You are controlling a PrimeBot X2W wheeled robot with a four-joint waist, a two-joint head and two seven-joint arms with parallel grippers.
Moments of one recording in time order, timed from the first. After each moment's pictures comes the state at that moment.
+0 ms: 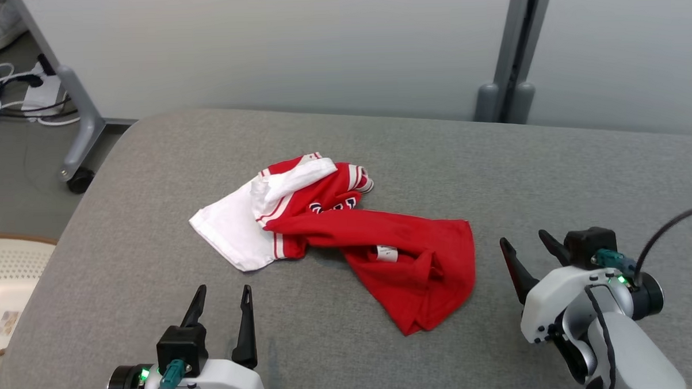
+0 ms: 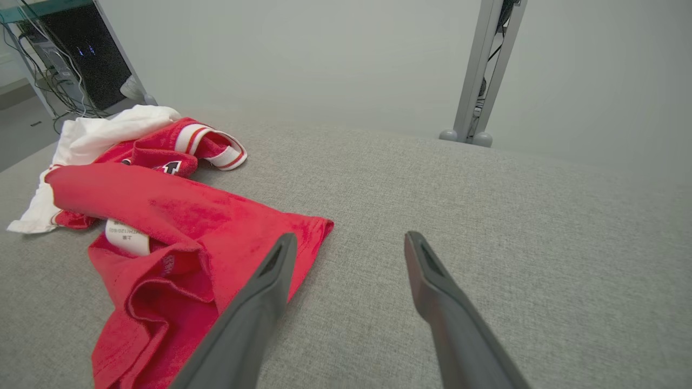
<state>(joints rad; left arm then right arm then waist) -0.12 0.20 -0.46 0.35 -0.42 0.30 -0.26 -0.37 -0.05 0.12 0.69 0.14 0.13 -0.10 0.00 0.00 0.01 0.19</state>
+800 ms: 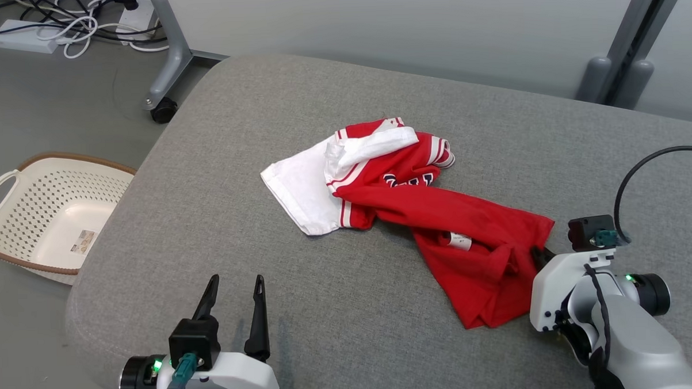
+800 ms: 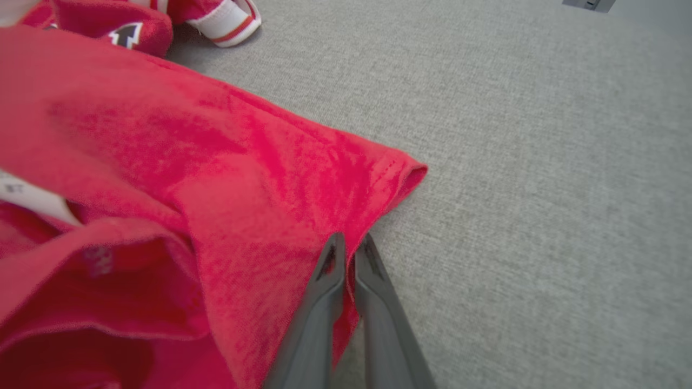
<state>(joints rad) -0.13 0.12 -0.39 0.35 -0.33 0.25 -0.26 -0.64 -0.06 0.09 1.18 0.13 0.13 -0.06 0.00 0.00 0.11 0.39</state>
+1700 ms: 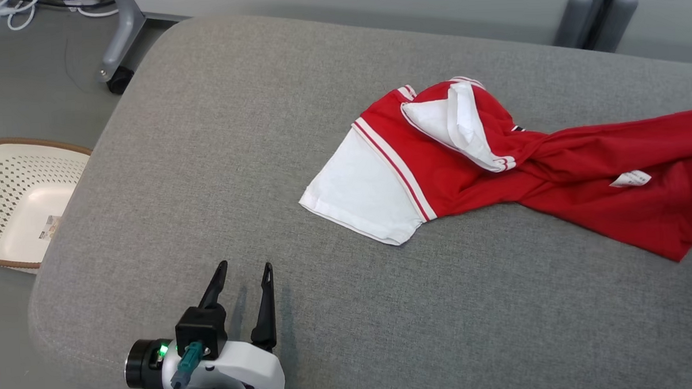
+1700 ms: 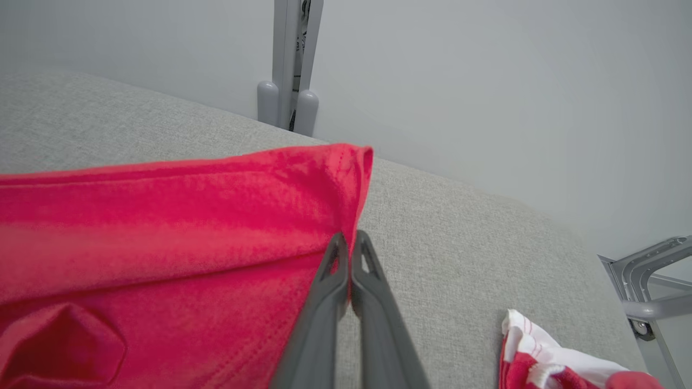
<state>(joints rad) -0.15 0.09 -0.36 0.36 -0.26 0.20 -0.26 -0.86 -0.51 0.10 1.22 0.10 0.13 -0.10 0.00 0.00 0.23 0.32</state>
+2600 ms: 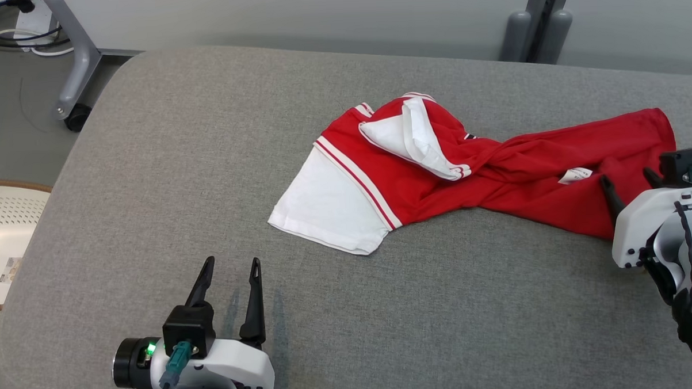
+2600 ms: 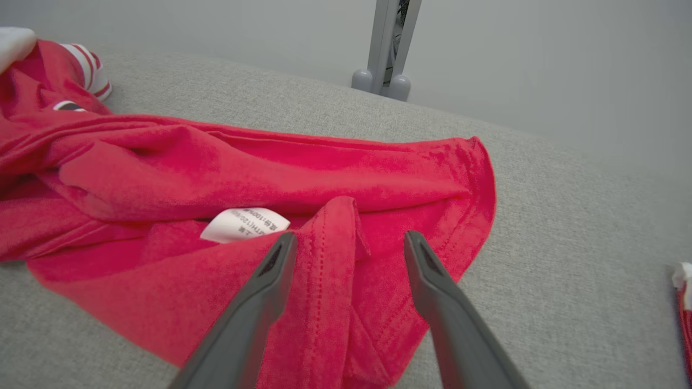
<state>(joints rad) -0.14 0.08 -0.31 0.34 -0.23 0.18 -0.26 -0.79 -0.27 0.24 1.20 0.22 0.13 -0.14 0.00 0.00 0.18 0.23</state>
